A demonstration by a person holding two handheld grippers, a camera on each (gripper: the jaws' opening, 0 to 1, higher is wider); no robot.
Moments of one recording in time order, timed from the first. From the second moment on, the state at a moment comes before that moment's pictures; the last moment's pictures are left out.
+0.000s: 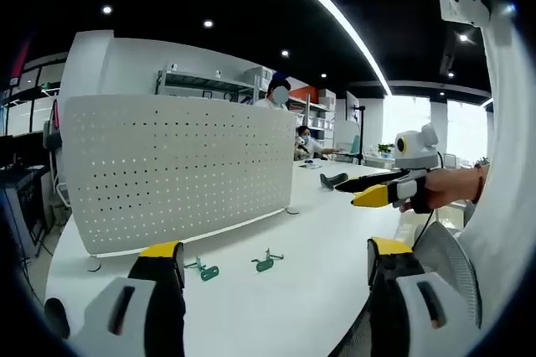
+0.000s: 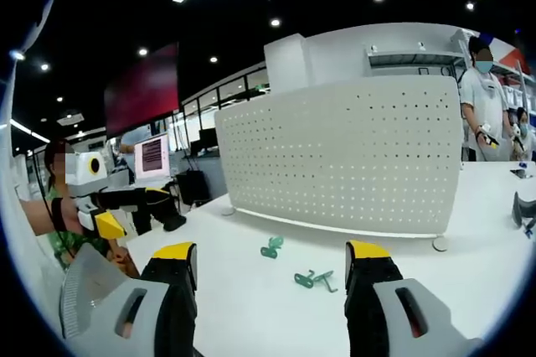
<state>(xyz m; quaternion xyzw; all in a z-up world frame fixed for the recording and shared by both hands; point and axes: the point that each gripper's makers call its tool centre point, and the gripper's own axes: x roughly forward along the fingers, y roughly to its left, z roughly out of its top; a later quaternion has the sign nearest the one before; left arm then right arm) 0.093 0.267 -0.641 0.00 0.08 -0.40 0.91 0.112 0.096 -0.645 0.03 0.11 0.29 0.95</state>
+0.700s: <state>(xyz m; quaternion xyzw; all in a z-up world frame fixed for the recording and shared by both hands) 0.100 0.266 -0.652 -0.01 0.10 -0.40 0.91 0.109 0.094 -0.653 0.03 0.12 0.29 0.95</state>
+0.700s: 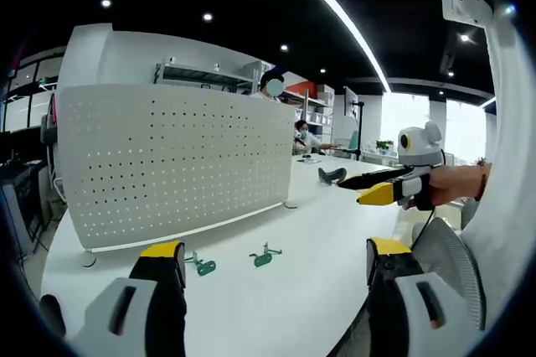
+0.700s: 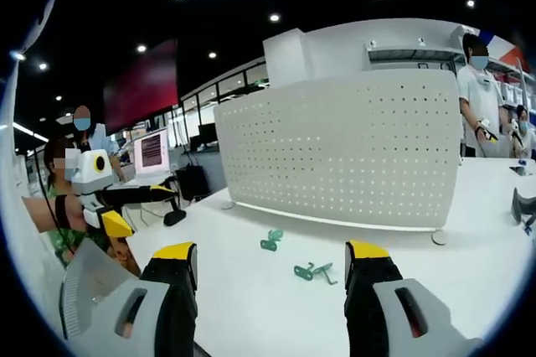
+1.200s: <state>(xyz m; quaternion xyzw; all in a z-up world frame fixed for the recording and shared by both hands) 0.110 0.265 -0.657 -0.01 0.10 -0.41 0.91 0.106 0.096 -0.654 0.02 0.12 0.28 0.95</state>
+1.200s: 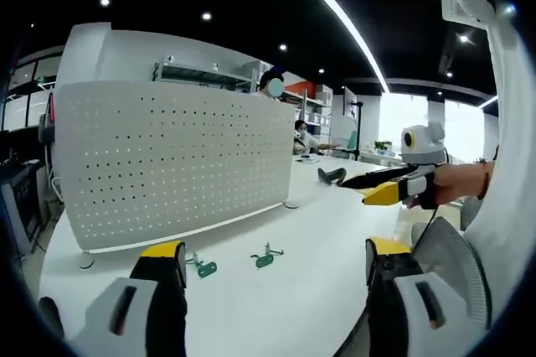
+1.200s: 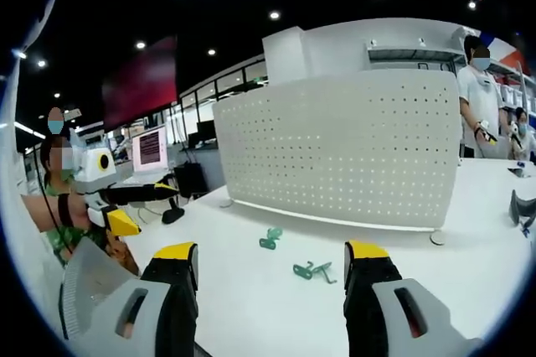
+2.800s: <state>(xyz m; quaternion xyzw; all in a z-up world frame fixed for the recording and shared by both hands) 0.129 0.206 -0.705 0.00 0.16 -0.45 0.88 0.088 0.076 -0.666 0.02 0.15 0.25 0.96</state>
